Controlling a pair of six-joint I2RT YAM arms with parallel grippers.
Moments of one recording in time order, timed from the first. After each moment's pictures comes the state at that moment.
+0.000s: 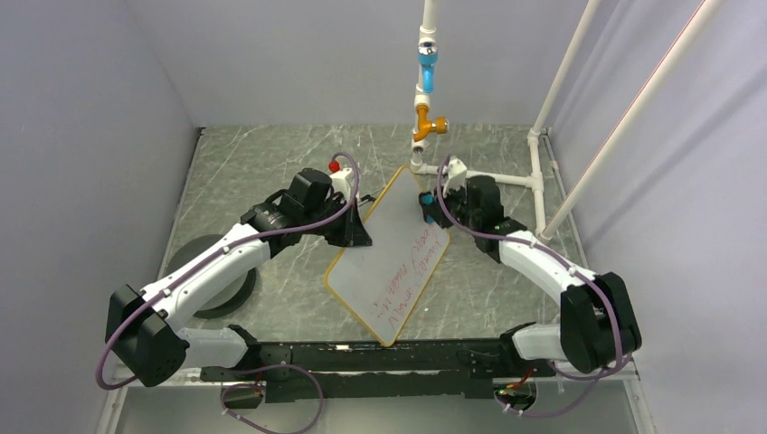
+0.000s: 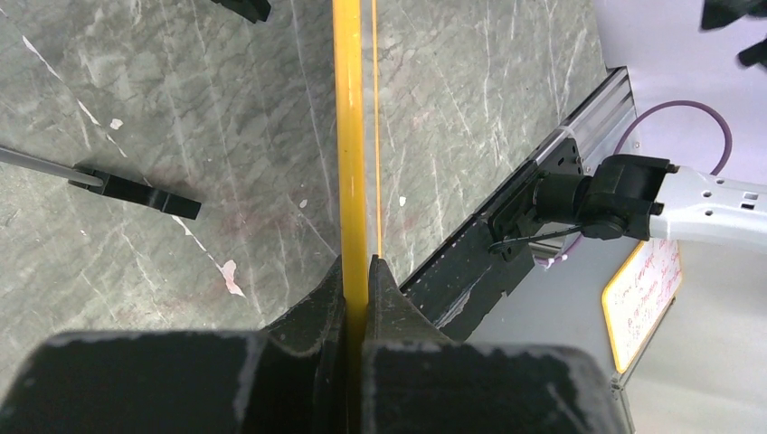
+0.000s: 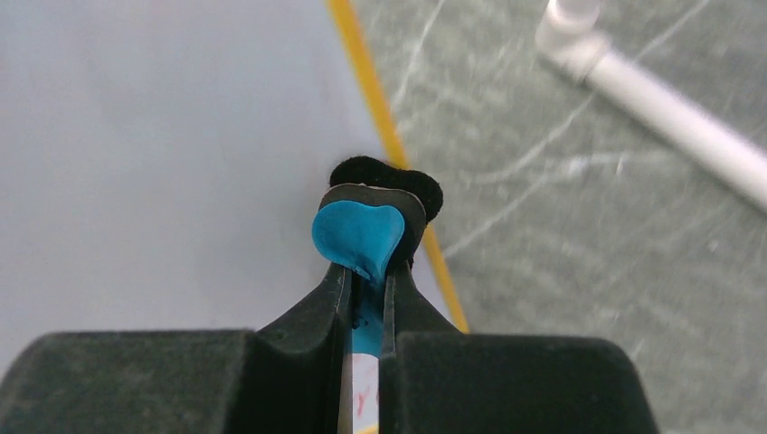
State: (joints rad) left arm -0.67 1.26 1.08 -0.49 0.37 -0.52; right arm 0.38 1.34 0.80 0.12 -0.28 0.00
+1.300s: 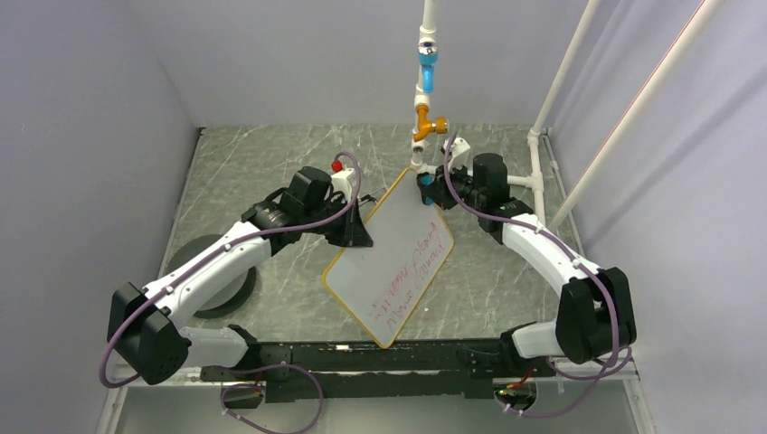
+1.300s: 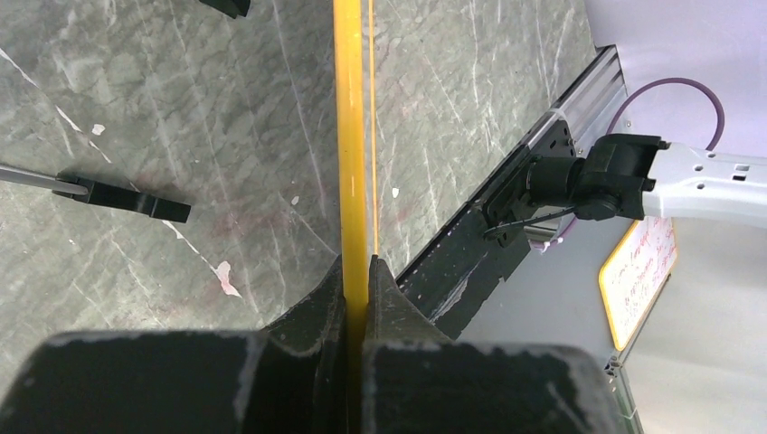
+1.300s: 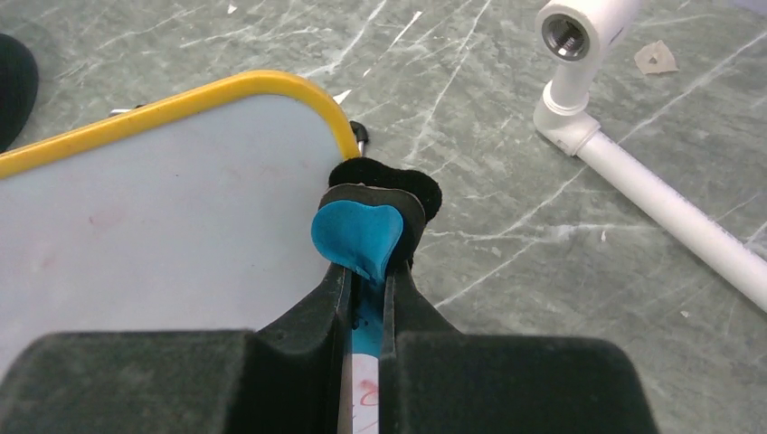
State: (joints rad) left arm -0.66 1.27 1.08 -0.49 0.43 -0.48; right arm 0.32 1.36 0.91 0.03 -0.41 -0.03
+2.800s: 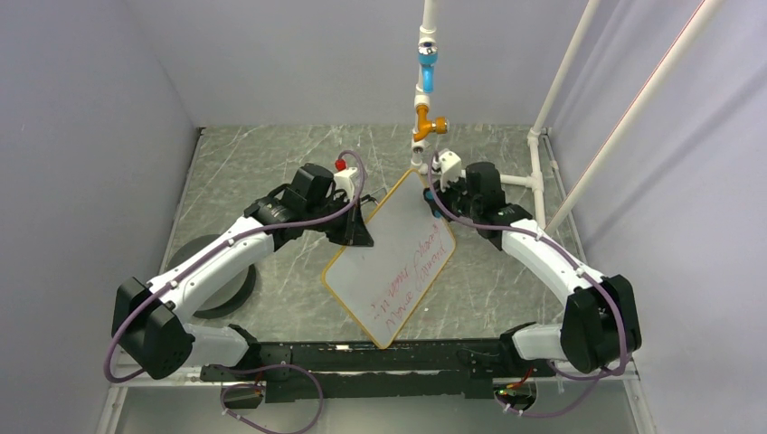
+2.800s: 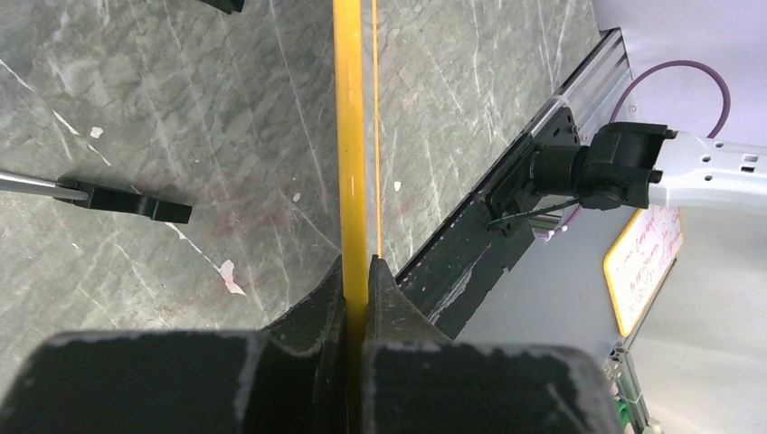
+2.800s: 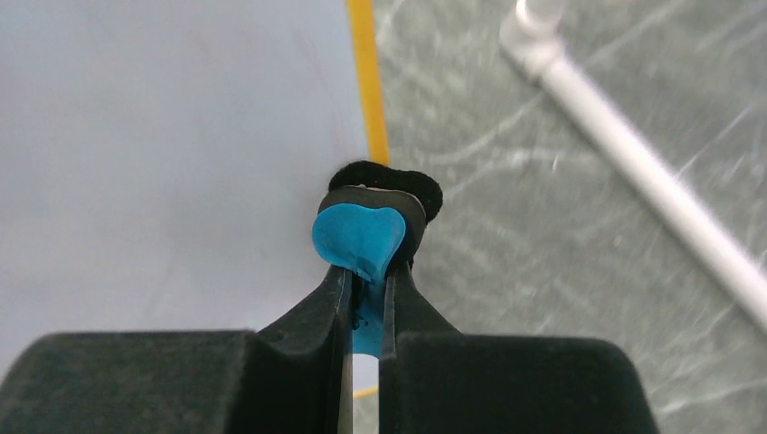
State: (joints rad) left arm -0.65 1.30 1.11 -0.52 0.46 -0.45; right arm 0.36 1.30 0.85 -0.14 -0.25 -0.23
